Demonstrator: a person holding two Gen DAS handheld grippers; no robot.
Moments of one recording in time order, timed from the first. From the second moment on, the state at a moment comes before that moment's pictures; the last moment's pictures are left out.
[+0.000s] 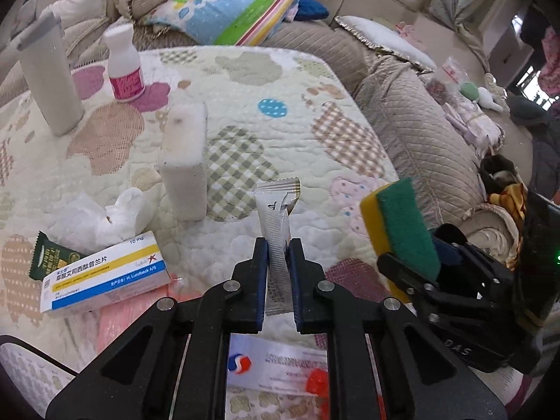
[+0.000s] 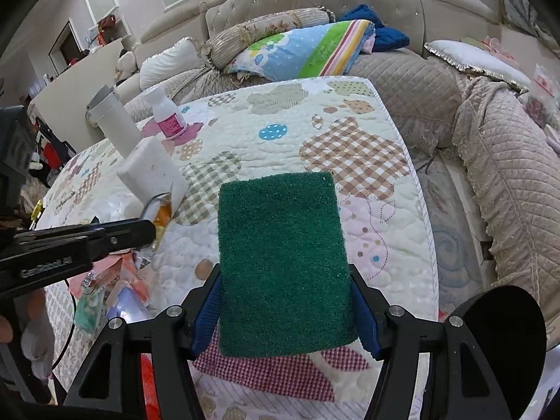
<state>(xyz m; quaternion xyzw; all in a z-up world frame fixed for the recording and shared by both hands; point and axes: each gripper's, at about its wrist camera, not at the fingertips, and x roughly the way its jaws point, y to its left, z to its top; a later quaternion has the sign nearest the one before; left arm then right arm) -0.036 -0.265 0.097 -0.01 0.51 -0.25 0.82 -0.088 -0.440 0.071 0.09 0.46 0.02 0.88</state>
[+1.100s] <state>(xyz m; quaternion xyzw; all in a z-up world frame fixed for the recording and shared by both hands) -0.097 -0.263 0.160 0.01 0.45 -0.29 0.84 -0.142 -0.444 0.106 0.09 0.43 -0.01 0.90</state>
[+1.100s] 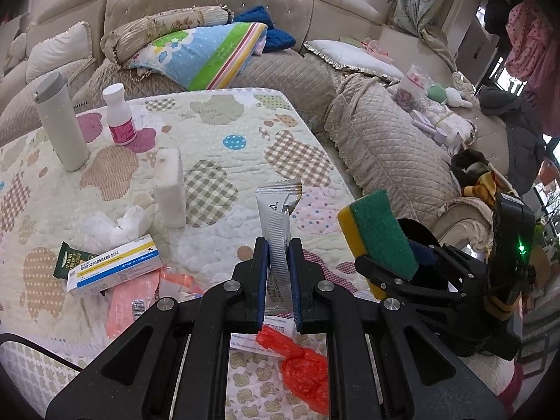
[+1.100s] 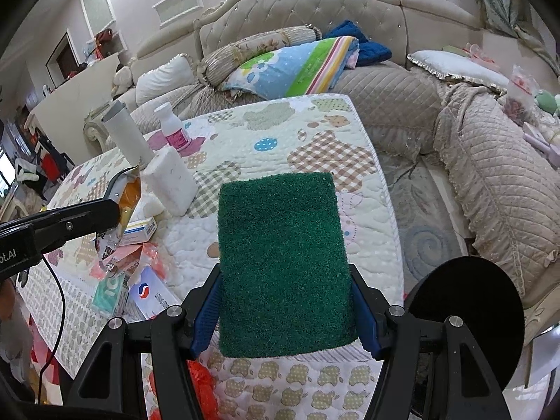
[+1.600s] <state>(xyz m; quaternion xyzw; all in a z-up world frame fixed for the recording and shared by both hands) -0.127 -0.283 0.184 0.01 0.43 -0.32 0.84 -0.166 -0.486 0.105 0.09 0.43 -0.04 0.90</state>
